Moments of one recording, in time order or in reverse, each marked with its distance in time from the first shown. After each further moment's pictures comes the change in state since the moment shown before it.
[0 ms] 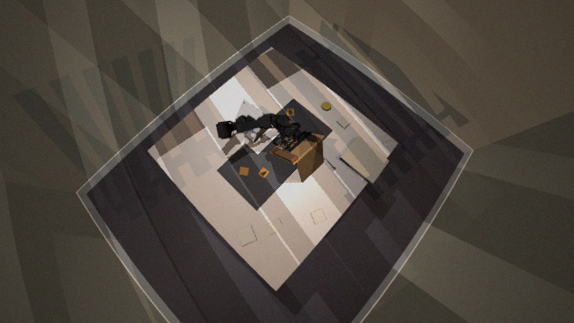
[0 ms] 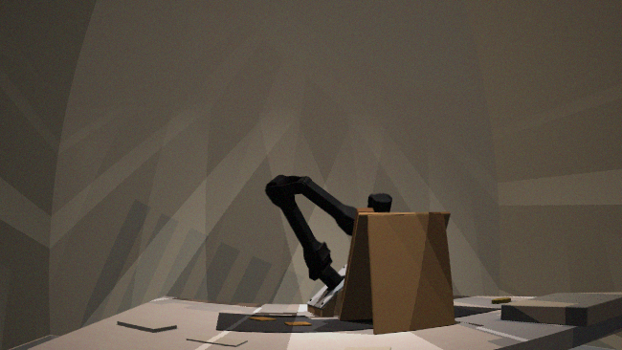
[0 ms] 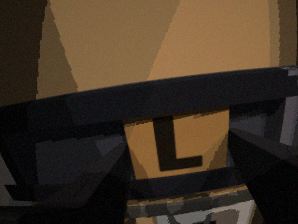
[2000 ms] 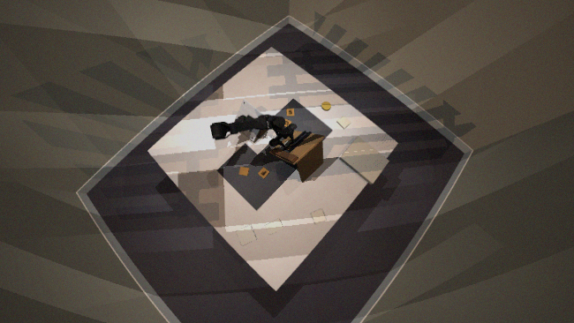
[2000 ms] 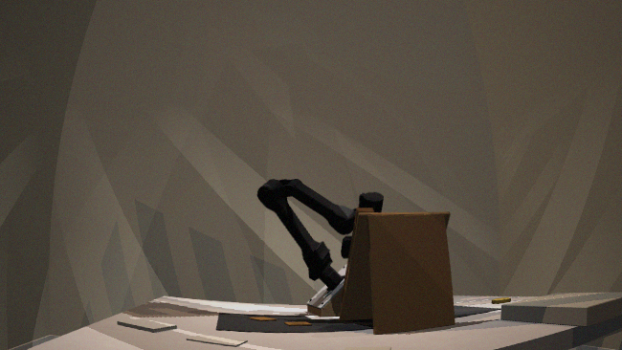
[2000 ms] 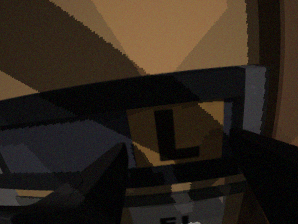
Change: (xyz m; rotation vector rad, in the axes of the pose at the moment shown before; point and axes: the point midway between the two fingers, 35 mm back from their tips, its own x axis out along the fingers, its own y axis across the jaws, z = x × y) arm -0.008 -0.022 -0.001 -0.012 0.004 0.005
